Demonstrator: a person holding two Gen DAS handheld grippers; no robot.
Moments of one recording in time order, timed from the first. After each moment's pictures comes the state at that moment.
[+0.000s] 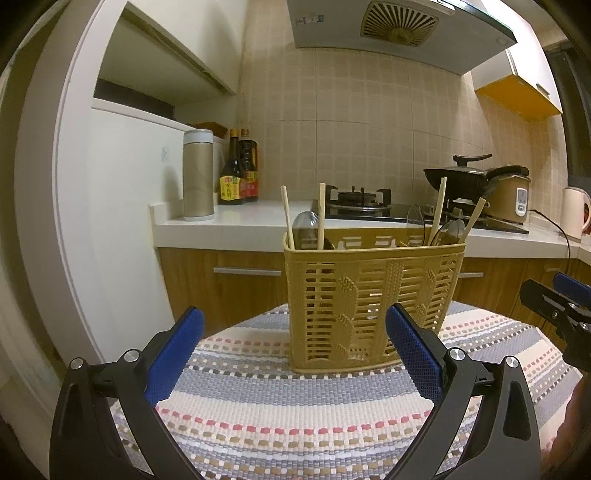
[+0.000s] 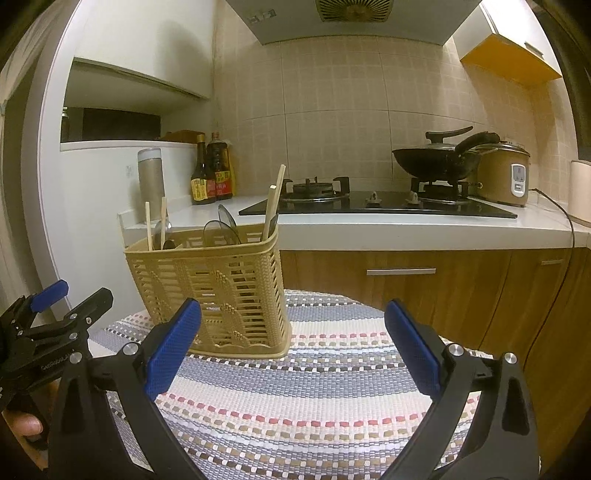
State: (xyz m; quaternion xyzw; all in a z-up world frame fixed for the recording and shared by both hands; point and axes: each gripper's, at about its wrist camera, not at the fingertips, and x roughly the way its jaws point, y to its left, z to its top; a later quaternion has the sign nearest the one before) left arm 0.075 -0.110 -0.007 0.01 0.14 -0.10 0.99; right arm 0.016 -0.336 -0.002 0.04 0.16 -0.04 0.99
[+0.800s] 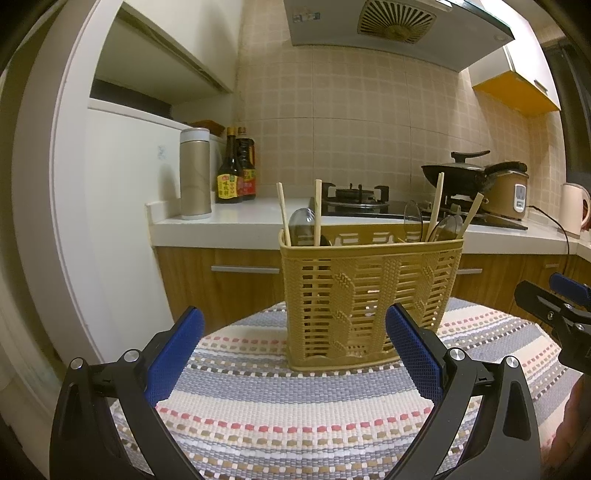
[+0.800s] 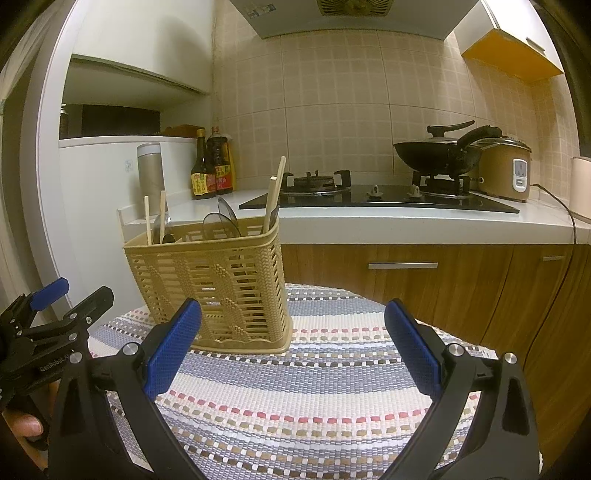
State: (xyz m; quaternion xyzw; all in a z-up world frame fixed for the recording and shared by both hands) left arm 0.074 -0.114 -0.008 0.01 0.14 -0.10 0.98; right arm 0.019 -0.335 -0.006 0.04 0.17 -0.04 0.98
